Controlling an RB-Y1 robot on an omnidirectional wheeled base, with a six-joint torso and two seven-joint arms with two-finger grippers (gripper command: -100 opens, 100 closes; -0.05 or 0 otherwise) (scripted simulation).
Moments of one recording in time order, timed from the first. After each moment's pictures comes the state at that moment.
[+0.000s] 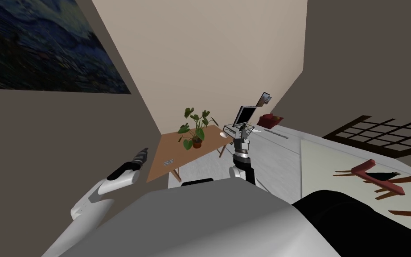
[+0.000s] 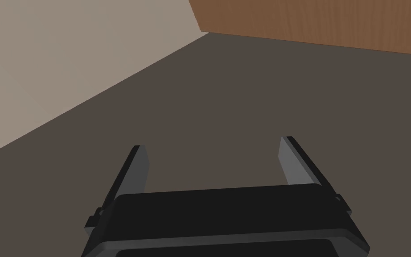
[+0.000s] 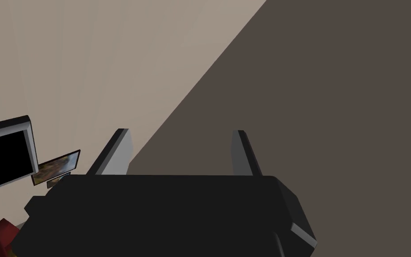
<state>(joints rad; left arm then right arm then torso) 0.17 0.45 0.26 -1.51 0.26 0.28 -0.11 0.52 0.02 -0.02 -2.28 -0.08 -0.57 0.17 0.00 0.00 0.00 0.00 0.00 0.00</state>
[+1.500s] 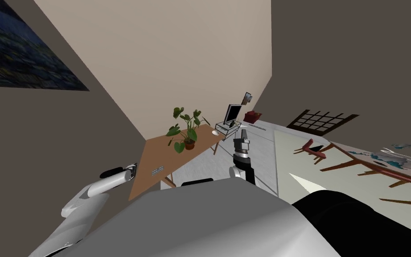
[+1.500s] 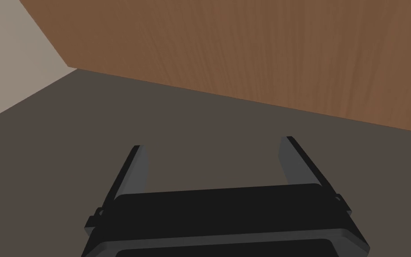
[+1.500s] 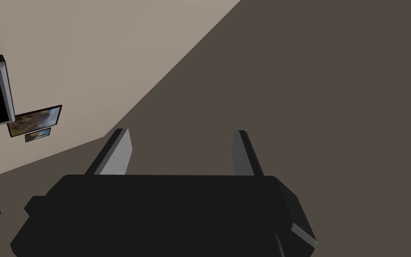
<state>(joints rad) 0.01 0.51 0.40 -1.10 0.32 0.62 -0.12 0.52 0.02 -0.02 -2.28 -0.08 -0.57 0.17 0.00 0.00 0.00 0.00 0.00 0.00</state>
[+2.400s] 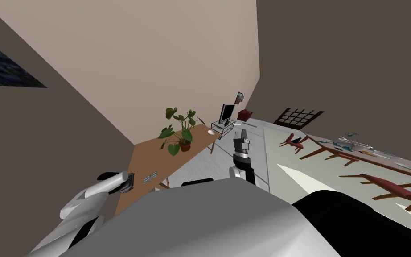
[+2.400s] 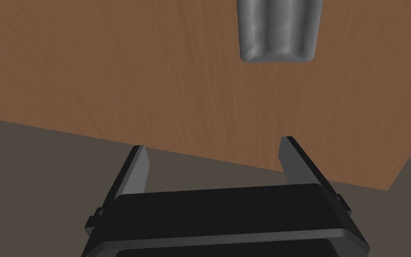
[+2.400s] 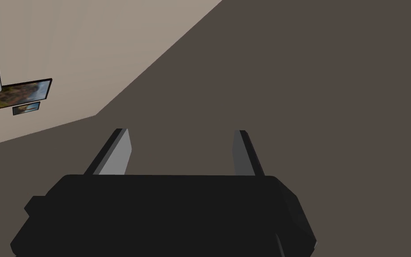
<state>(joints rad) -0.09 0.54 0.46 -0.84 0.36 0.80 -0.11 0.52 0.02 -0.02 -2.28 -0.08 -0.57 0.17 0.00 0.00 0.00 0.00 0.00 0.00</state>
